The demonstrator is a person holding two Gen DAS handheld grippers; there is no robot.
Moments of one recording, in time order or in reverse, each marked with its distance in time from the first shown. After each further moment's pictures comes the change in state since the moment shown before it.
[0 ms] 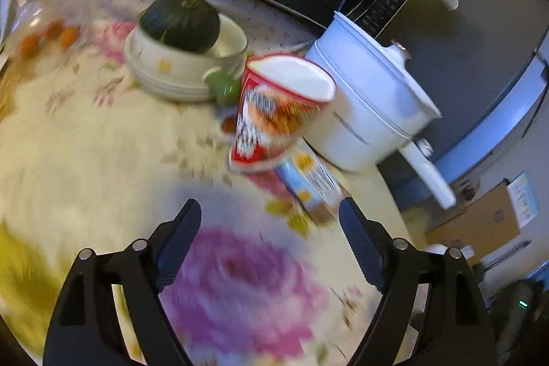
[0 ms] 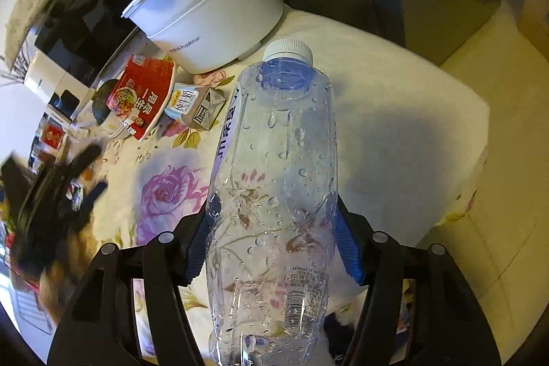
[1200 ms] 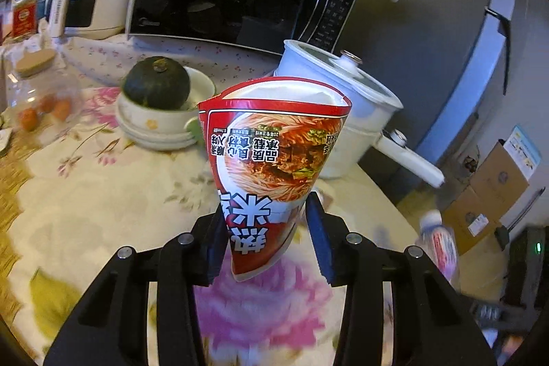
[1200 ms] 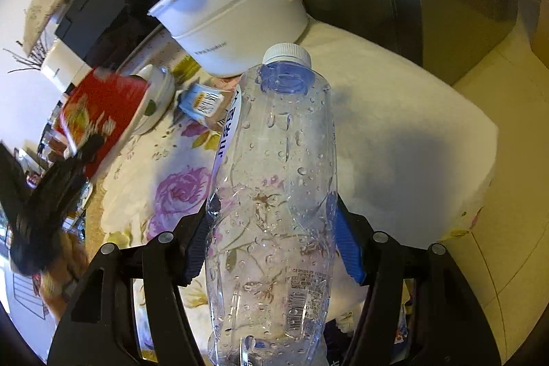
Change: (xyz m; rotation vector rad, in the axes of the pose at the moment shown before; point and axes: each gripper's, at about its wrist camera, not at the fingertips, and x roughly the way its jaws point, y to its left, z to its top) left arm -0.064 -0.020 -0.022 0.209 -0.121 -0.011; right arm -0.011 0.005 -0.001 -0.057 -0.026 0.067
